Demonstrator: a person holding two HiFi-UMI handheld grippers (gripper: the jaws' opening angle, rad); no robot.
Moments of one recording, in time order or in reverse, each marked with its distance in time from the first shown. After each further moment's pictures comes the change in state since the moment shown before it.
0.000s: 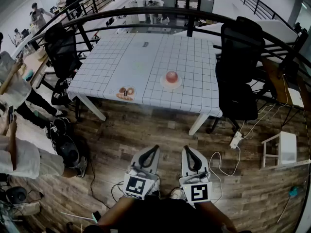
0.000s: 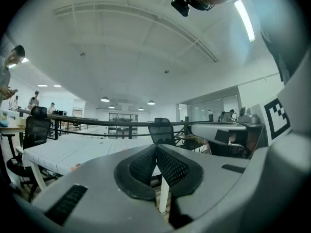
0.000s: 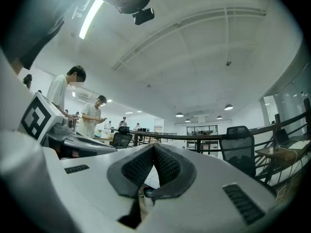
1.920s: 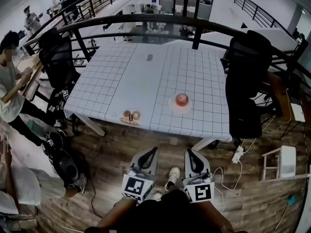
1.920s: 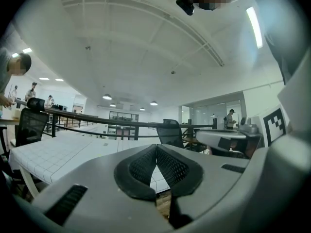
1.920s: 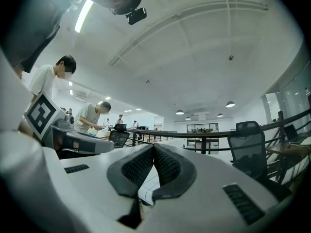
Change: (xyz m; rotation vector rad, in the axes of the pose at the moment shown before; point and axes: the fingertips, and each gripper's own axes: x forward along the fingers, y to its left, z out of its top) left arm 0.092 0.157 -0.005 -0.040 0.012 -0.021; right arm 0.166 -0.007 -0.046 -0.029 0.043 0.012
